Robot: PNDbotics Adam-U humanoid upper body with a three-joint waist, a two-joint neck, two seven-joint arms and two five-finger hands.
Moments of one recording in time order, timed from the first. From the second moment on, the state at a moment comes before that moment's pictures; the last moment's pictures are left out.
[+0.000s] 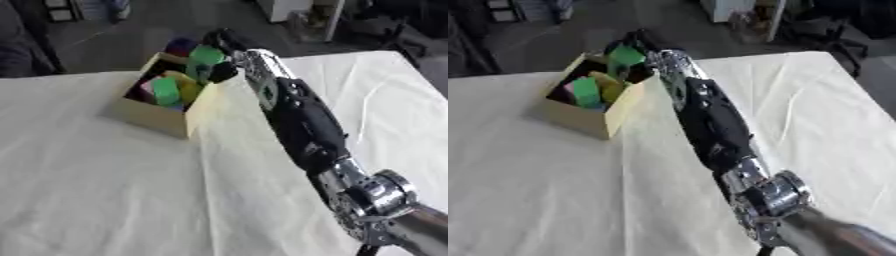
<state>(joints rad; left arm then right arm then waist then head) -0.17 0.21 -0.03 -1.79 0.14 0.01 -0.15 -1.02 -0.21 -0.12 -0.87 1.21 0.01 0.16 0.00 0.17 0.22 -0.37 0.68</state>
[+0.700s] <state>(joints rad) -0.16 0.21 -0.02 -1.79 0.13 0.01 -0.14 -0.99 -0.21 -0.01 -0.87 1.20 -0.02 -0.10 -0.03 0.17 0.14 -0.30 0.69</state>
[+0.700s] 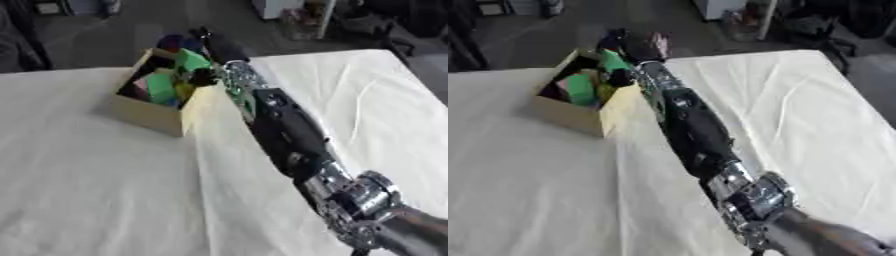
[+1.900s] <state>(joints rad) -0.11 0.19 0.04 -1.77 -0.01 -0.03 -0.01 -0.35 -0.12 -0.01 -1.37 0.80 -0.18 -0.20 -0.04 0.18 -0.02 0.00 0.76</state>
